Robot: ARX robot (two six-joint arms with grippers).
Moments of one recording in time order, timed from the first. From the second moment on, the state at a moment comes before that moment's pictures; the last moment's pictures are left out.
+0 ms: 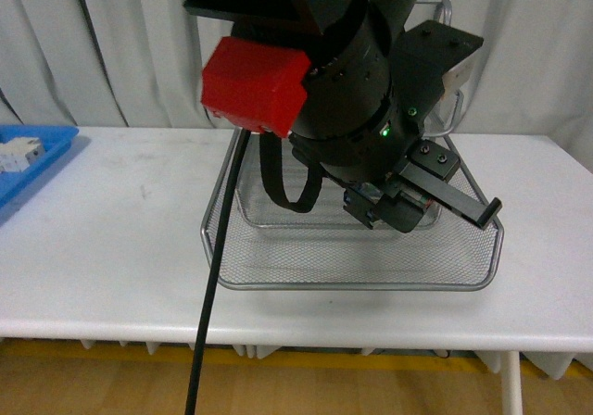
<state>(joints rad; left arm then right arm) -0.64 2.00 1.41 -0.23 -0.05 0.22 0.00 0.00 0.01 0.00 0.00 0.00</state>
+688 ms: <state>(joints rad) -0.58 2.24 1.73 -0.38 -0.04 0.12 0.00 0.00 0.01 0.00 0.00 0.00</state>
